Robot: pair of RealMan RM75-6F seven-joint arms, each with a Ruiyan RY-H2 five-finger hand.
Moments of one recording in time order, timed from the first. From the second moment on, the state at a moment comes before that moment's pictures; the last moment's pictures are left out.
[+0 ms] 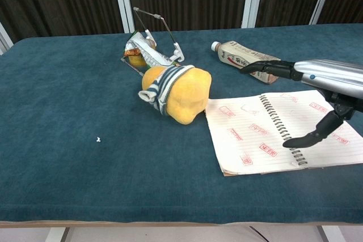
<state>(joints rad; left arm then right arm) -0.34 -1.27 -0.13 -1.74 2.01 1.64 0.20 0.52 -1.35 0.00 -1.55 -1.72 1.10 0.12</state>
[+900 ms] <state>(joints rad) -0.19 -1.25 -0.05 -1.62 1.68 1.59 0.17 0.29 -1.43 -0.07 -1.28 -1.57 1.27 -0.06</state>
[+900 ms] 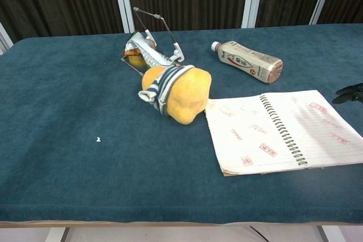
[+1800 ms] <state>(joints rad) -0.20 -1.26 -0.06 -1.61 1.65 1.54 0.16 0.33 -1.54 -0.04 -1.11 -1.55 1.18 0.01</state>
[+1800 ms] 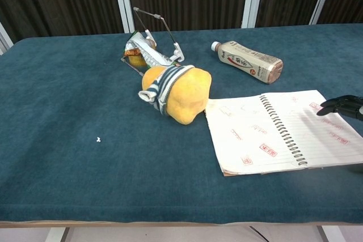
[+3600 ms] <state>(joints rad) -0.19 -1.26 -0.05 -1.60 1.66 1.57 0.12 0.47 -1.39 -0.13 -0.95 -1.97 1.53 -0.26</state>
